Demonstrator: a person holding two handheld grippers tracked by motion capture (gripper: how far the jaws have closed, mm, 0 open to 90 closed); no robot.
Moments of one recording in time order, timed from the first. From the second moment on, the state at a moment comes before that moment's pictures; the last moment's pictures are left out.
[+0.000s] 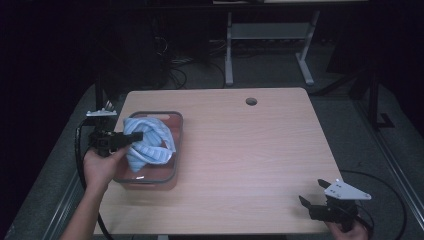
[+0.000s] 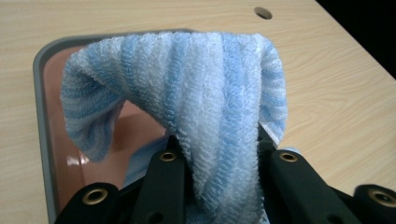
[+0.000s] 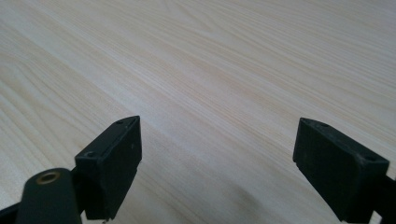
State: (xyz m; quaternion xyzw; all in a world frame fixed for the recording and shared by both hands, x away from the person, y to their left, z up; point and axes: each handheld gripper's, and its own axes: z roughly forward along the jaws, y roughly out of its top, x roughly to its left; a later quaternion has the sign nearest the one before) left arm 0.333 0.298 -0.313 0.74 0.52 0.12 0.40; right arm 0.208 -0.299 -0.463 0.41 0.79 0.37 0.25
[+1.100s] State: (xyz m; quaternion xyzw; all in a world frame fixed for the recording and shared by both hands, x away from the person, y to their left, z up) left arm 0.331 0.246 -0.280 0.78 0.45 0.11 0.42; right arm 0.209 -0.301 -0.462 0.41 0.79 0.37 0.25
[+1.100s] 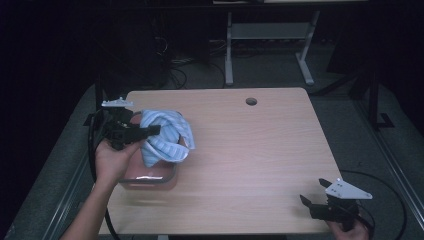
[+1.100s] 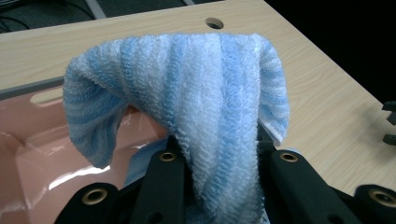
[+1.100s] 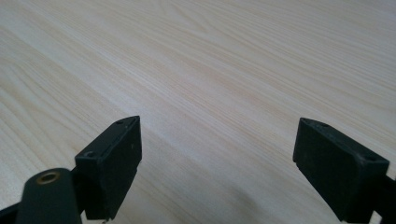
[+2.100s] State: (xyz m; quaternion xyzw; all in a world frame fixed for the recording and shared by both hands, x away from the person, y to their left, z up) left arm 0.344 0.186 -0.280 0.81 0.41 0.08 0.41; right arm 0.209 -0.302 -0.462 0.41 0.79 0.38 0.25
